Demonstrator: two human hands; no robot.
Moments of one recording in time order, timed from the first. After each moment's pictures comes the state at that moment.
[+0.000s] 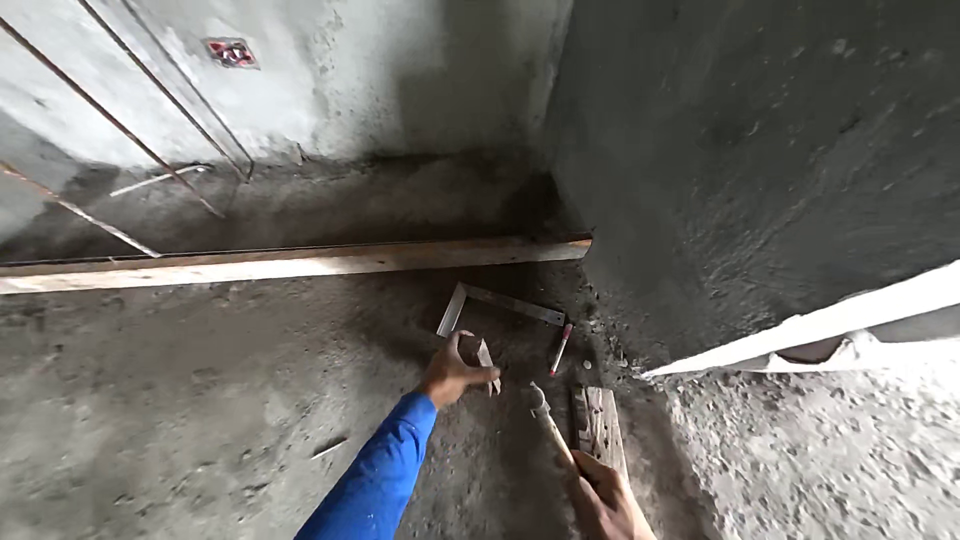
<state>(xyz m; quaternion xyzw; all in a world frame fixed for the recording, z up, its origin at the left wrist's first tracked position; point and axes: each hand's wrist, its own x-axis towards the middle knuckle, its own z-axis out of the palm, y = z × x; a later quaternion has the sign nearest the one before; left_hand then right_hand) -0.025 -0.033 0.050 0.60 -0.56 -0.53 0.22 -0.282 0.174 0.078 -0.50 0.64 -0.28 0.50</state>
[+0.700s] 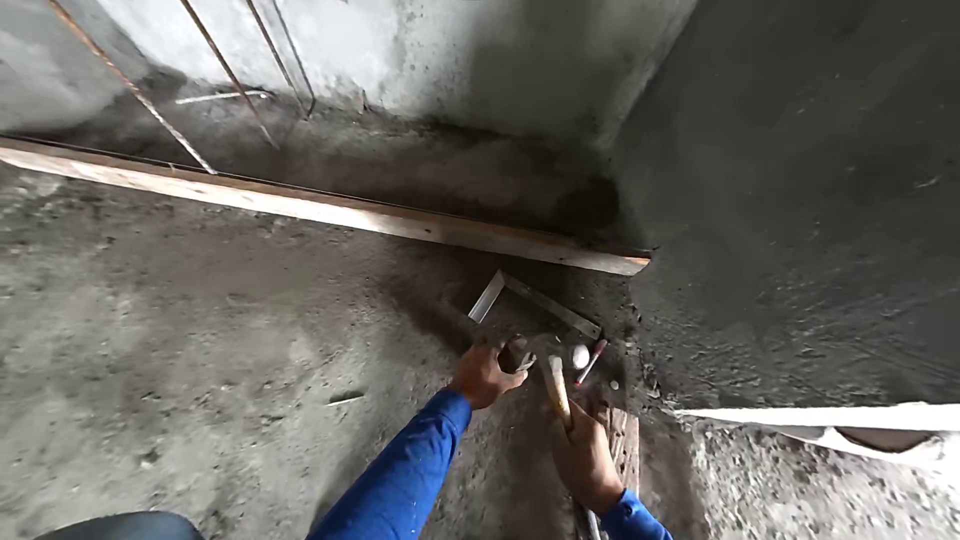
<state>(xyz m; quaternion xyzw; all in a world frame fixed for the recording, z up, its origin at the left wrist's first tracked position) -0.025 -0.012 0.032 0.61 -0.65 -0.41 0.18 -0.220 0.084 0.076 -0.62 0.66 -0.24 0.33</state>
